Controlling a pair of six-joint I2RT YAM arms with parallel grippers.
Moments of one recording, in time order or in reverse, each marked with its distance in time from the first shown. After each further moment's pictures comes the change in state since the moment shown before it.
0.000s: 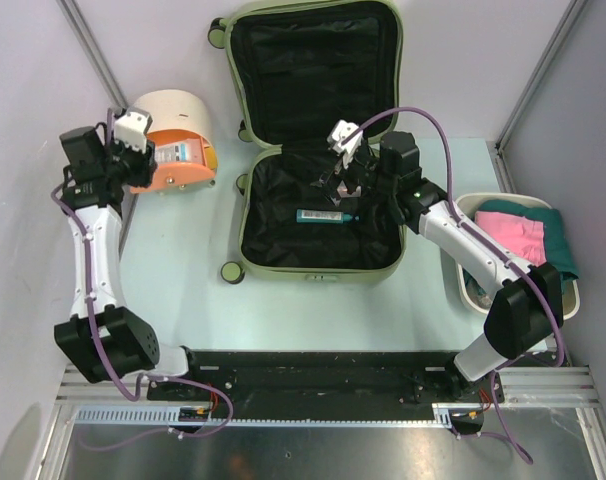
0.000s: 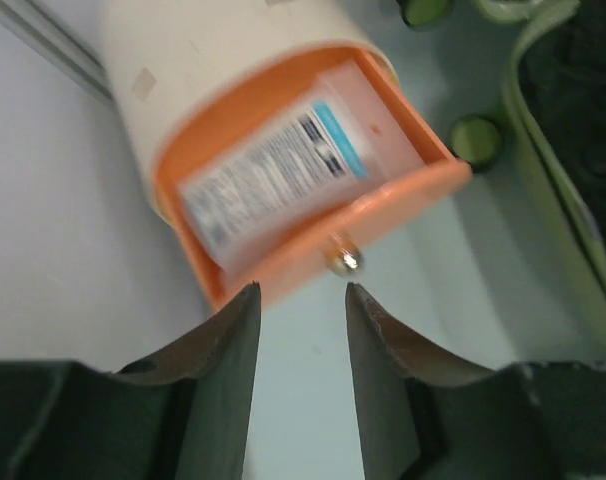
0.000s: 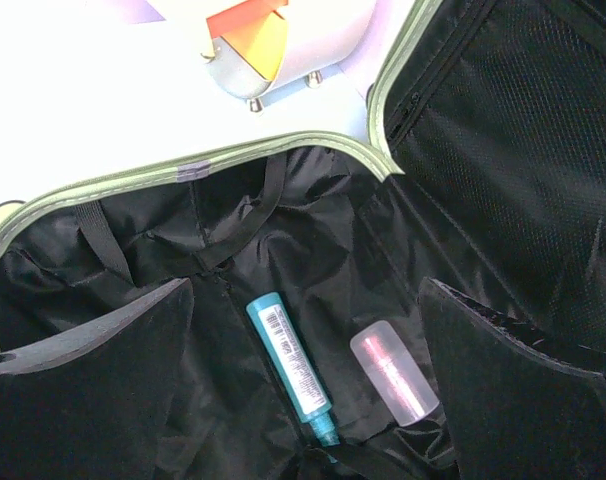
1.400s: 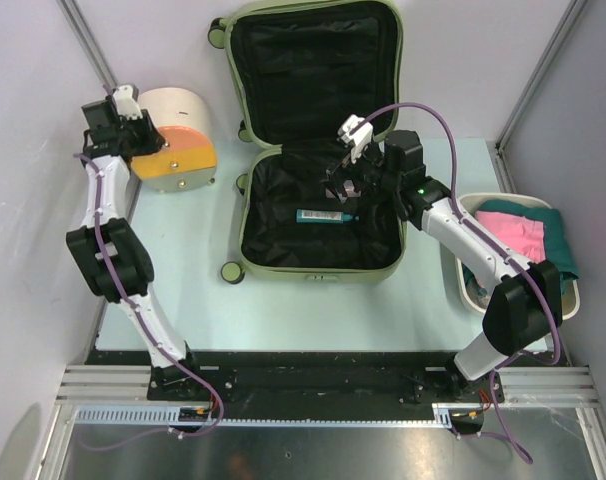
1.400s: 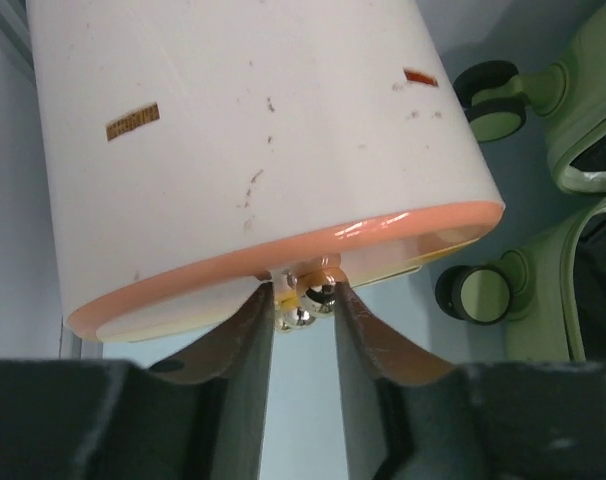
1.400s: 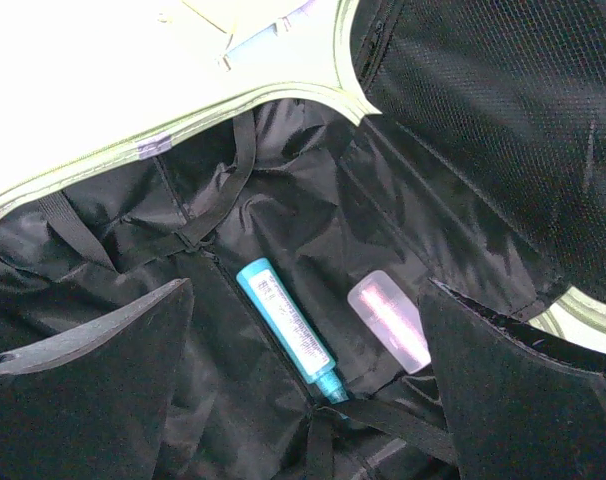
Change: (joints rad) left arm 0.004 0.575 0.373 0.124 -0.009 -0.516; right arm -0.048 0.014 0.000 -0.050 0.074 0.098
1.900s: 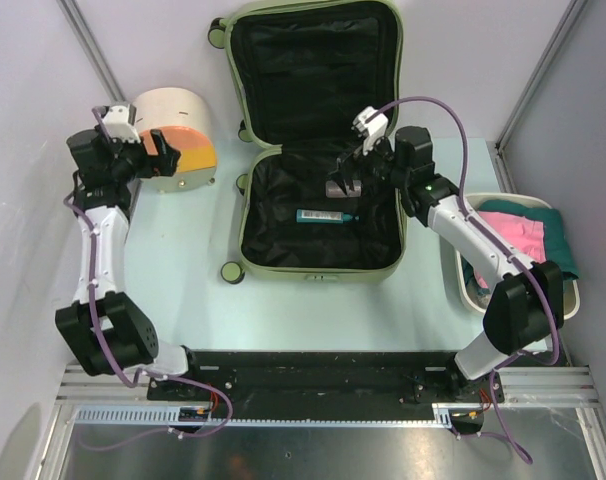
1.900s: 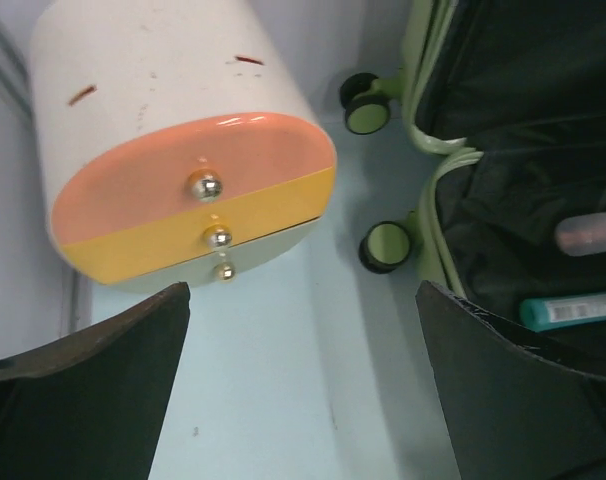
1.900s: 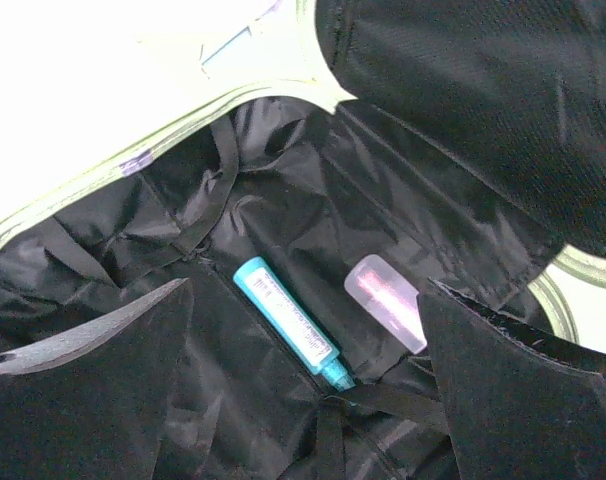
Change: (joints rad) left arm -0.002 -0.529 -0.515 0.167 0.079 0.040; right arm -0.037 0.000 0.000 0.003 0.007 0.090
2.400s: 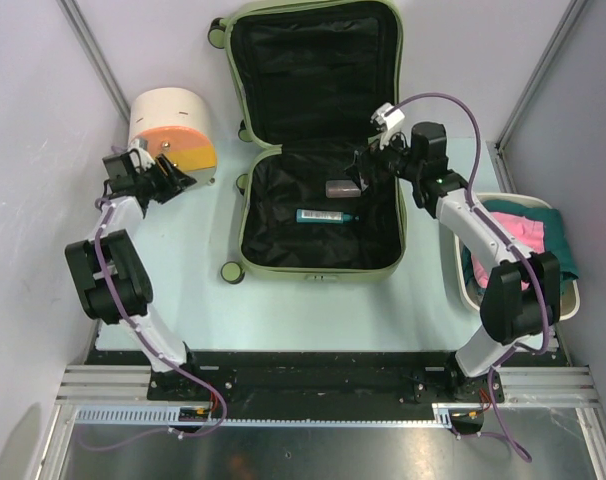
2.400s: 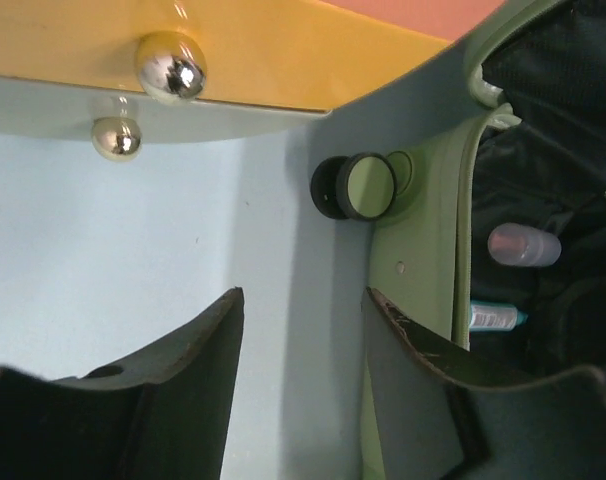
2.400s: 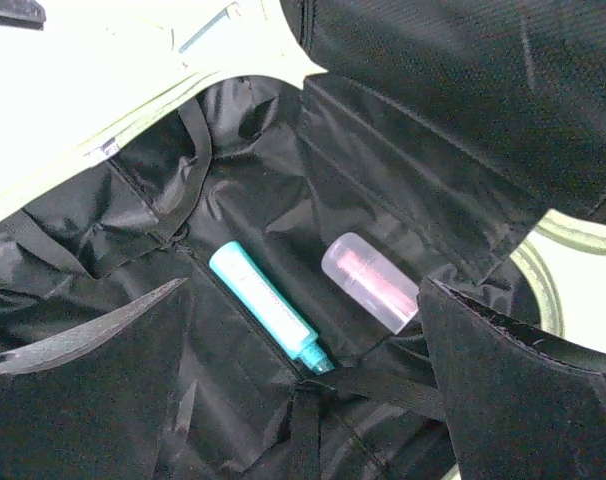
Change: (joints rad) left arm 0.016 0.321 -0.087 0.111 0.108 -0.422; right arm -0.138 0.037 0.000 0.025 -0.111 0.058
